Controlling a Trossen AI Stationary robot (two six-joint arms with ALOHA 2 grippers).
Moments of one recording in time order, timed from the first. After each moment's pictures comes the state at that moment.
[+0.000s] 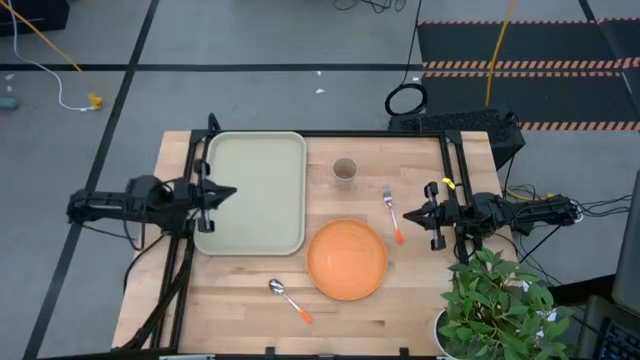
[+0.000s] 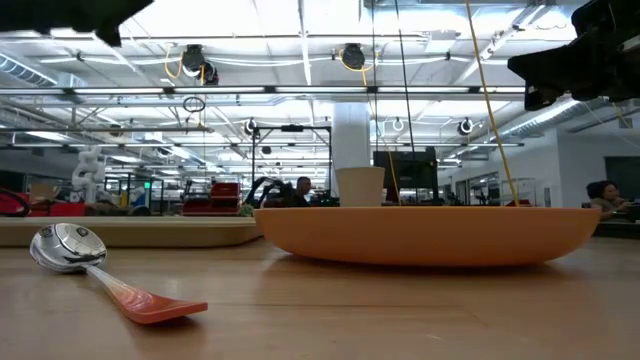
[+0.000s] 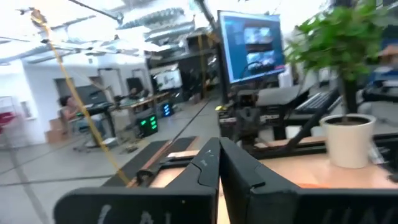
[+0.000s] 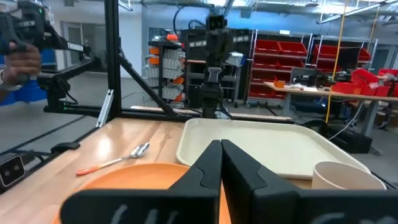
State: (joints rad) left arm -0.08 0.21 0.34 0.06 -0.20 0.25; right arm 0.13 0.00 0.02 0.09 0.08 -0.06
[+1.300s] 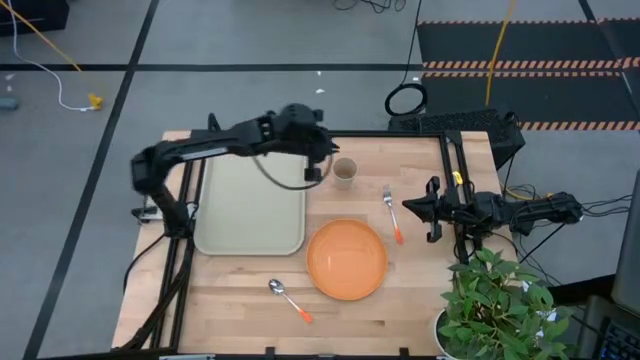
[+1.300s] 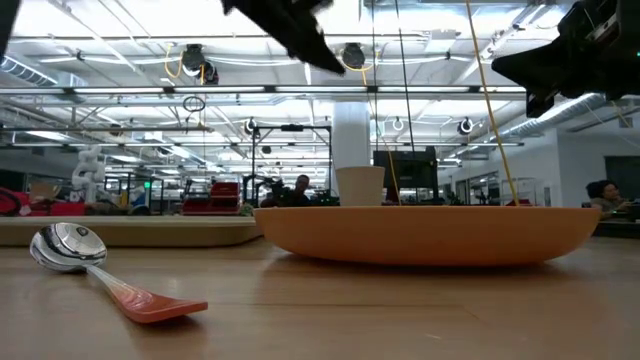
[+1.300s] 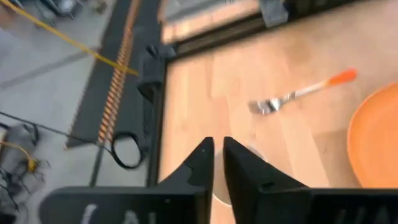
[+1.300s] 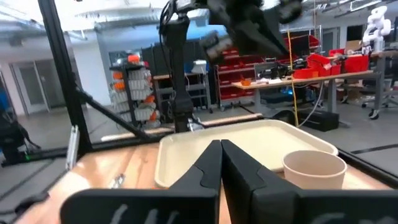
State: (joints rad) left arm 0.34 1.73 1.58 -0.44 0.08 0.54; right arm 0.13 0.08 0.02 0.20 0.26 0.09
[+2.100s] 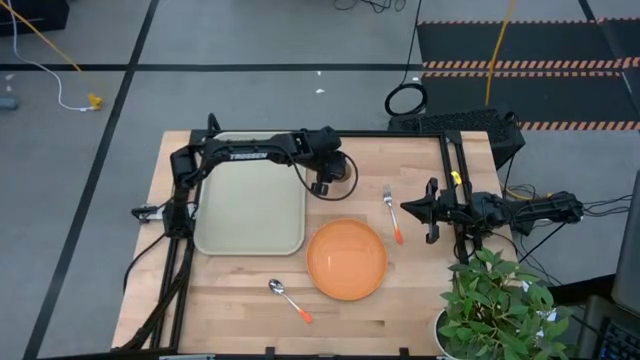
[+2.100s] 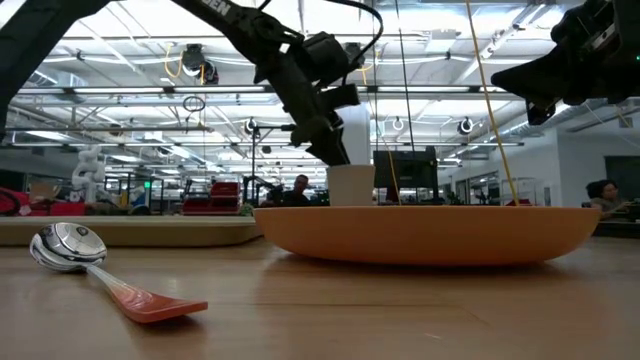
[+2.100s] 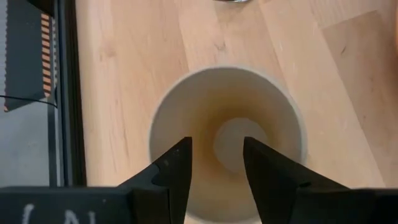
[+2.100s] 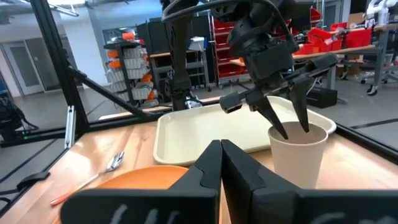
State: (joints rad) left arm 0.35 2.01 1.58 -0.48 0.09 0.65; right arm 0.13 0.10 0.03 0.09 0.26 0.15
